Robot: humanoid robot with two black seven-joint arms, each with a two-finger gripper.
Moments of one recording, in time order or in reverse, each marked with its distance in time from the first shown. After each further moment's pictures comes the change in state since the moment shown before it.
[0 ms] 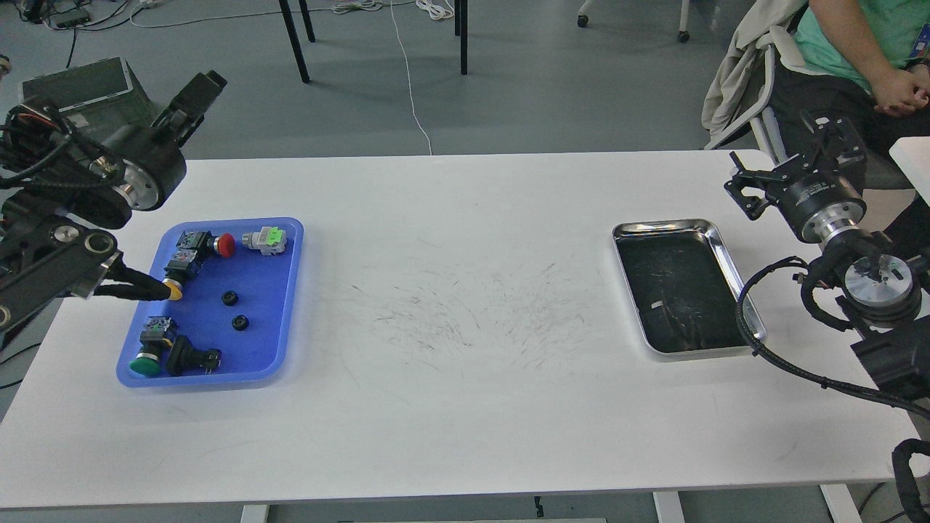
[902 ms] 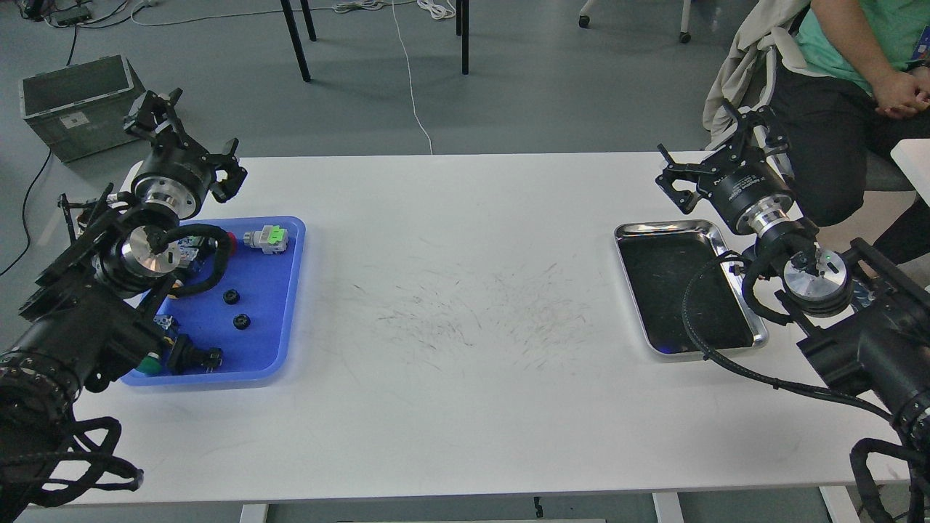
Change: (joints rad) left arm -0.034 -0.388 -0.265 0.704 -0.651 -0.395 -0.312; right arm -0.013 0.082 -0.012 0.081 0.003 0.010 0.012
